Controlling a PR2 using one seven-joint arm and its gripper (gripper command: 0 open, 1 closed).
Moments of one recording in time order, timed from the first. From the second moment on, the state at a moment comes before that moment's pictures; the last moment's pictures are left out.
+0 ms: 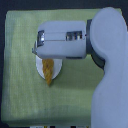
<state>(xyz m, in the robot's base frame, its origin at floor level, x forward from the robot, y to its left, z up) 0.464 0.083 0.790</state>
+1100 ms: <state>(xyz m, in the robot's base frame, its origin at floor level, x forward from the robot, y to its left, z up) 0.494 -0.080 0.914</state>
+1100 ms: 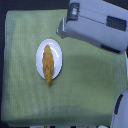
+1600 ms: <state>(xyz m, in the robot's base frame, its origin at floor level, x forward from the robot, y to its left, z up) 0.472 -0.193 0.915</state>
